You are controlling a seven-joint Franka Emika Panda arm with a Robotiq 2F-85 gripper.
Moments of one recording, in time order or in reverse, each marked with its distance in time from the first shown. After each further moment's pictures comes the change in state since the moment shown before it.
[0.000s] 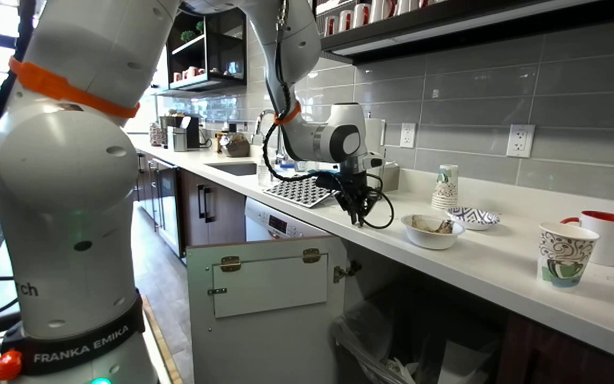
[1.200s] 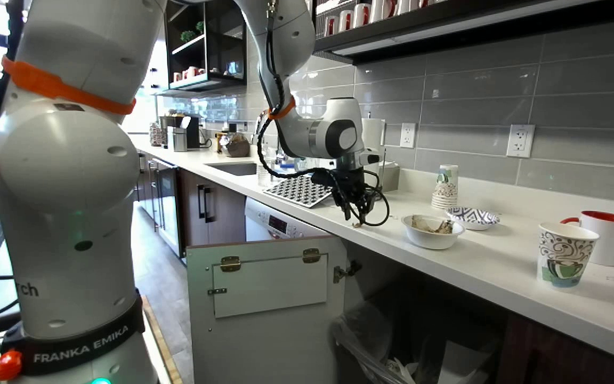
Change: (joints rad) arm 0.006 -0.060 -0.008 -0.061 -0.008 0.002 0.039
